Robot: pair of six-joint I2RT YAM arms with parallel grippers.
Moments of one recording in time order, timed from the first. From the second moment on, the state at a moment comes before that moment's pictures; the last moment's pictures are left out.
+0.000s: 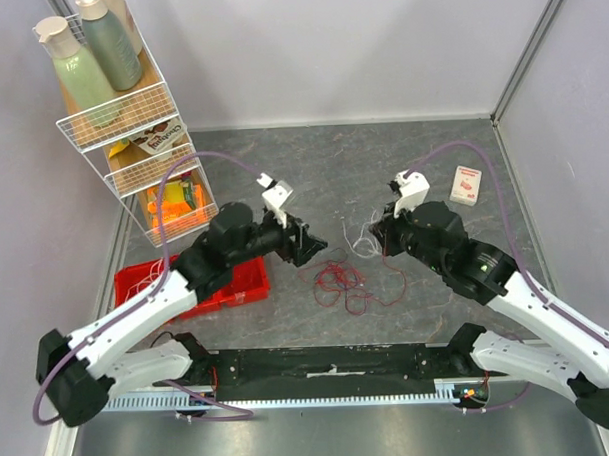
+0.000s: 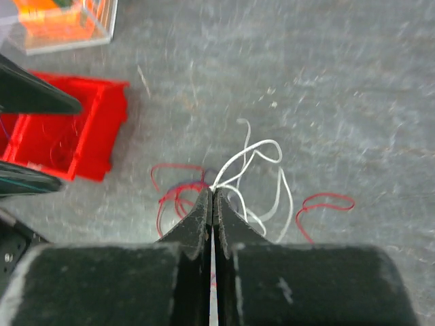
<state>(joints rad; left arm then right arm) -0.78 1.09 0.88 -0.12 0.24 -0.22 0.79 0.86 0.94 -0.44 0.25 0.33</state>
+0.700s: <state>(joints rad) -0.87 0.86 0.50 0.48 0.44 -0.10 0.79 0.97 0.92 -0.20 -0.35 0.53</state>
